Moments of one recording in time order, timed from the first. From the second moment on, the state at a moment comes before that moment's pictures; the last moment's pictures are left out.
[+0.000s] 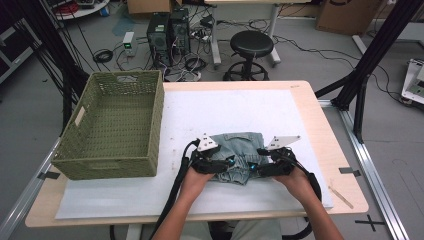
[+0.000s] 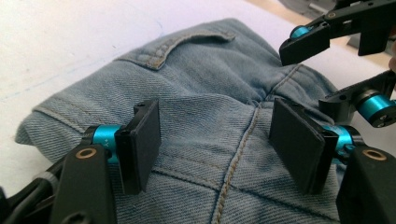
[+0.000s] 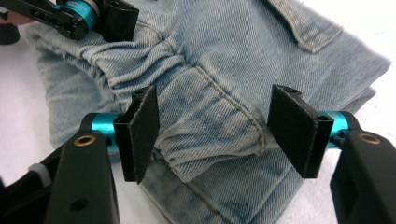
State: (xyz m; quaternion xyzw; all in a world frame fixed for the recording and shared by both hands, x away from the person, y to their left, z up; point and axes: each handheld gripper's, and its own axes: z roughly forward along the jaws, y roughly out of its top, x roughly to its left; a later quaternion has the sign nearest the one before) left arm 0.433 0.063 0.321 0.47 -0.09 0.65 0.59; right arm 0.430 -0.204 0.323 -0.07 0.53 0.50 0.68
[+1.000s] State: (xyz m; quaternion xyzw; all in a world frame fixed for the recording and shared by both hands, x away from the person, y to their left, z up) left arm 0.390 0.107 0.300 0.40 -0.16 0.64 0.63; right arm 0.400 -0.245 0.314 -0.09 0.46 0.57 0.67
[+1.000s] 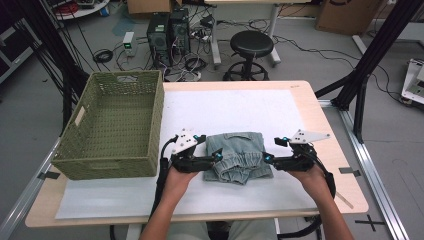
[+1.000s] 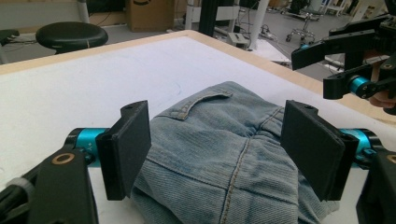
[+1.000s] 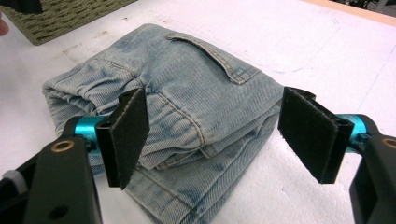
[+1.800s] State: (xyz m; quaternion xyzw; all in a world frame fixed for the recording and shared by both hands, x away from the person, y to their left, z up) left arm 0.360 0.175 0.278 0.35 -0.15 0.65 0.66; right arm 0.399 -0.257 0.309 -0.09 0.45 0.58 0.67
